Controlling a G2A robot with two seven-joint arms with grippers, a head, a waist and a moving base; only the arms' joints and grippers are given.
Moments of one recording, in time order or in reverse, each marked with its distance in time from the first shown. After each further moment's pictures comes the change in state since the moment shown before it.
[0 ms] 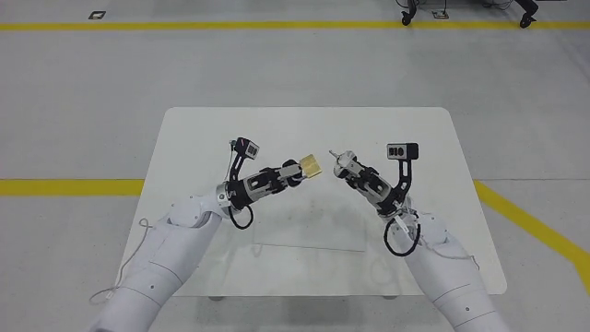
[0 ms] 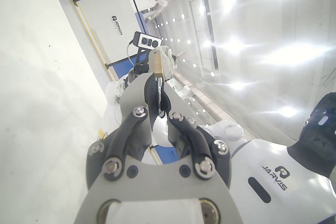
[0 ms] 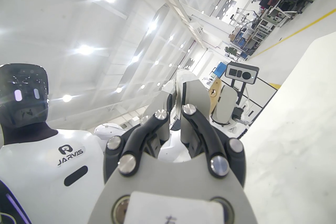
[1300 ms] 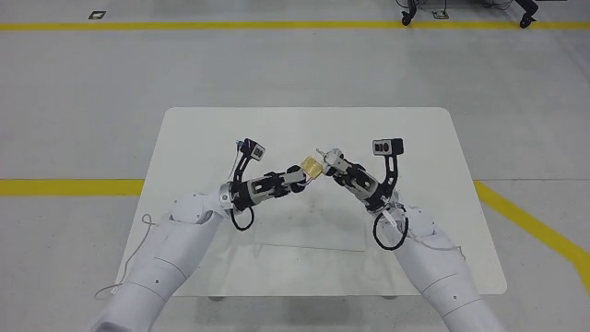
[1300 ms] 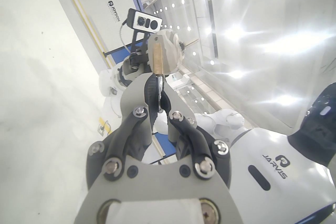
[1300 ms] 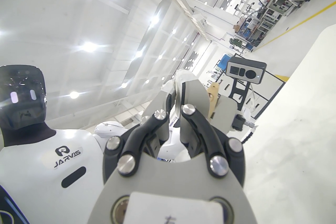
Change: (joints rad) left arm -0.027 -0.024 -0.016 0.054 0.081 -0.055 -0.066; right arm 0.072 -0.045 -0.043 0.086 0.040 -0.014 0.037
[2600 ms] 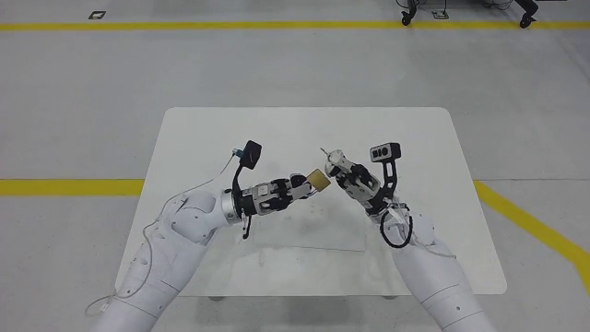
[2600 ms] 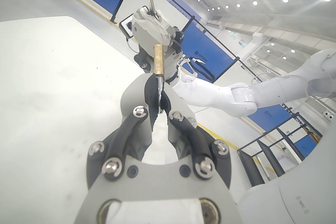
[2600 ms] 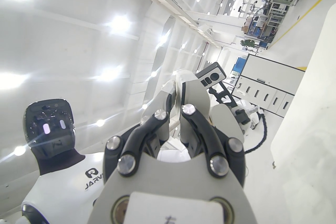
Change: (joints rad) left arm 0.110 0.046 -0.048 -0.245 0.749 -0.303 0.484; right arm -0.076 -0.017 0.038 -0.065 0.108 0.221 0.010
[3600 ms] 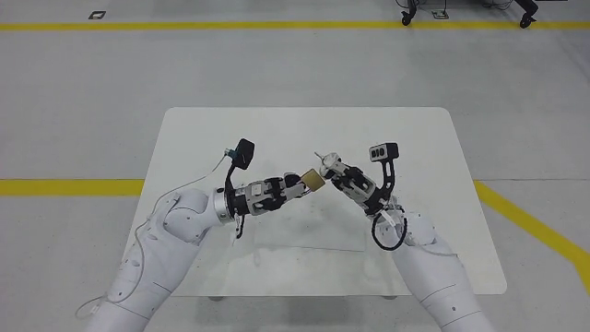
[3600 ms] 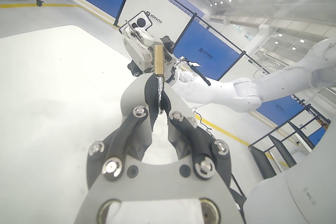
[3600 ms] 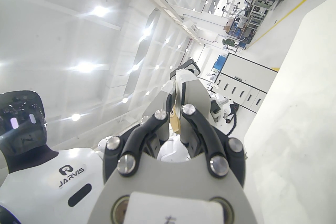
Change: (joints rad) left arm 0.004 0.040 -0.012 -0.037 0.048 -0.040 0.029; right arm 0.003 -0.012 0.019 0.006 -0.167 -0.038 -0.047
